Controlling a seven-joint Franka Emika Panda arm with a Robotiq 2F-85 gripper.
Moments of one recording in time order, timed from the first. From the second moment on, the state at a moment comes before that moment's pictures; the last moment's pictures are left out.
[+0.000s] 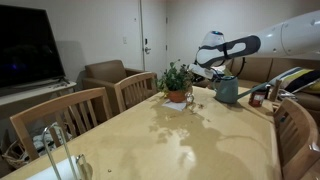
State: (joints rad) arm -0.13 1.39 -0.14 -0.52 0.16 2.37 0.73
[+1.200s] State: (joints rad) arm -0.04 1.40 -0.17 -0.57 0.03 2.36 0.61
